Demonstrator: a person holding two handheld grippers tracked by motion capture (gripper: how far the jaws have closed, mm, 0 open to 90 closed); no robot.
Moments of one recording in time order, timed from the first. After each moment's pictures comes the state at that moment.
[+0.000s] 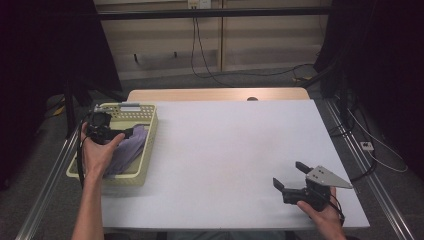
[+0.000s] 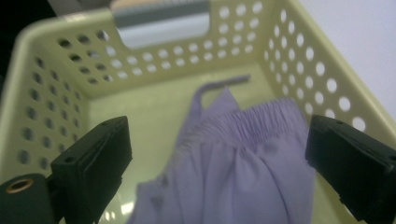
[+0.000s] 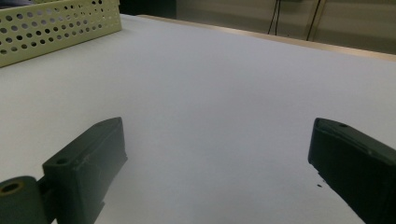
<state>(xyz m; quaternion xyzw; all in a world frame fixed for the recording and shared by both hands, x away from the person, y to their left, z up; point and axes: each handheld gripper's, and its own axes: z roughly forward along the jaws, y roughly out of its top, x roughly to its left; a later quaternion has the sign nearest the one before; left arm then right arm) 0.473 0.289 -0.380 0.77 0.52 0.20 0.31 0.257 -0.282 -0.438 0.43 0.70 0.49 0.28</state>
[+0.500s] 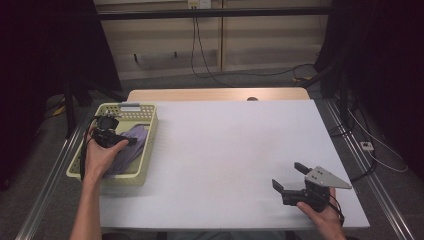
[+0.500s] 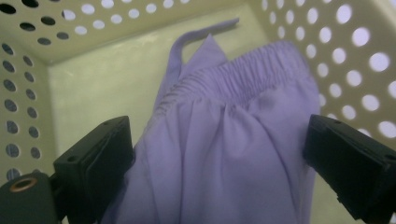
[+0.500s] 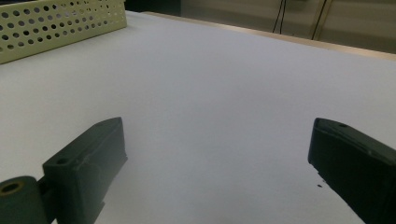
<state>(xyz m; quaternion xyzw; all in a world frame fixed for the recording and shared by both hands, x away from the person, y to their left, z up) 0.477 0.284 -0.395 0.82 0.50 0.16 0.23 0.255 -0.280 -0.438 0.43 0.71 0.49 0.27</state>
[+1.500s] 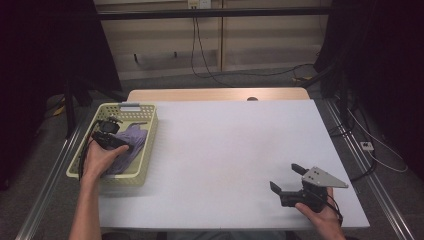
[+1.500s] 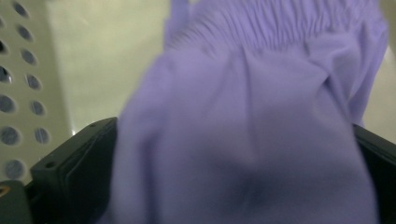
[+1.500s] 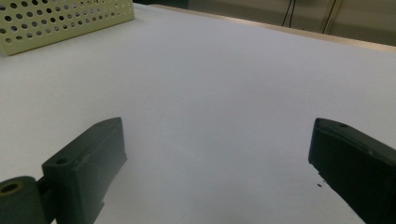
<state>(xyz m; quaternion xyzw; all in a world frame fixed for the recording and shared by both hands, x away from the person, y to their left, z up) 0.489 0.290 -0.425 0.82 0.53 0.13 0.14 0.257 -0.276 -0.440 0.42 0.72 0.49 0.26</state>
